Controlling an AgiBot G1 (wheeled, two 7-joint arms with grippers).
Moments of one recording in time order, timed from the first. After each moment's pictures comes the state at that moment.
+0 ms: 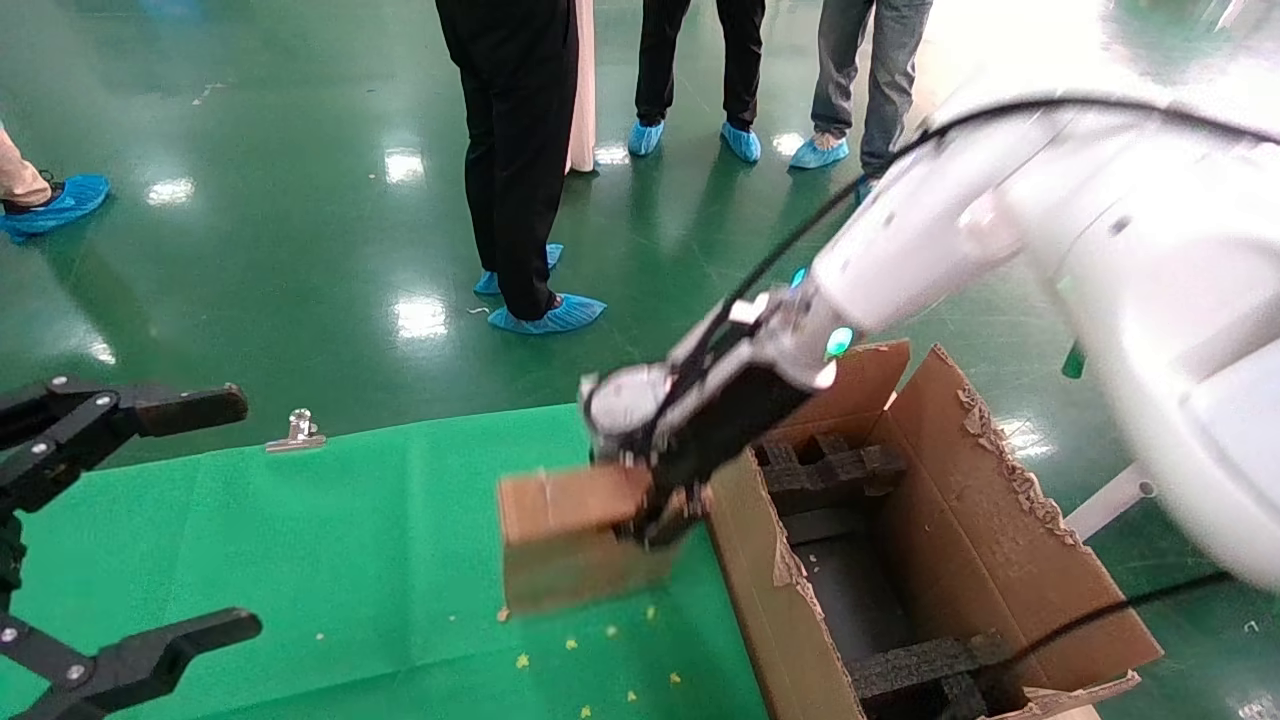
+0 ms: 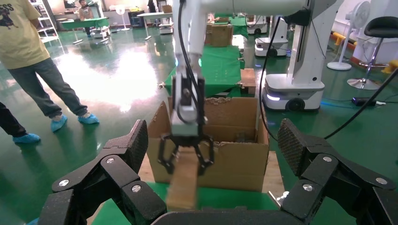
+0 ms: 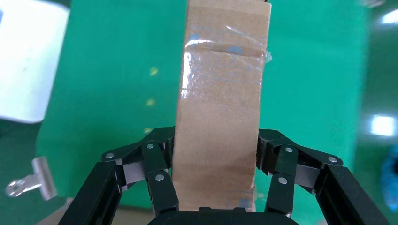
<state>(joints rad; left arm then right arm) -1.09 0.59 0.33 -1.27 0.69 1.48 -0.16 1.89 -1.20 -1.12 0.33 -1.45 -1.58 -0.26</state>
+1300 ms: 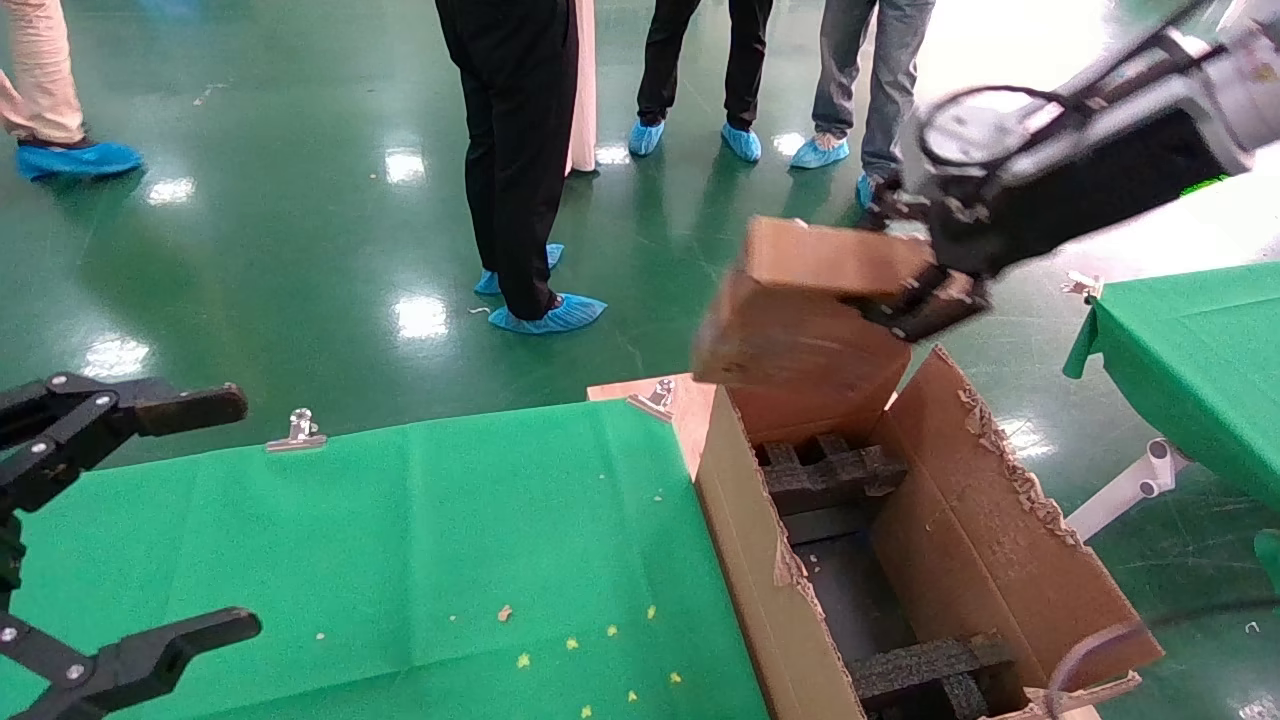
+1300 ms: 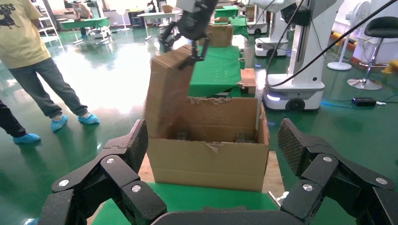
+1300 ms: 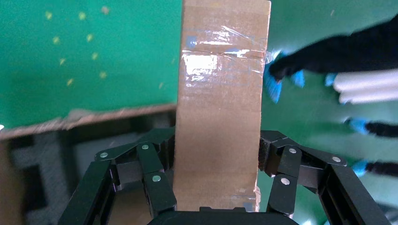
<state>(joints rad) -1.09 0.59 0.33 -1.27 0.69 1.48 -0.16 2.32 -0.78 -1.47 0.47 -1.25 -1.61 -0.17</state>
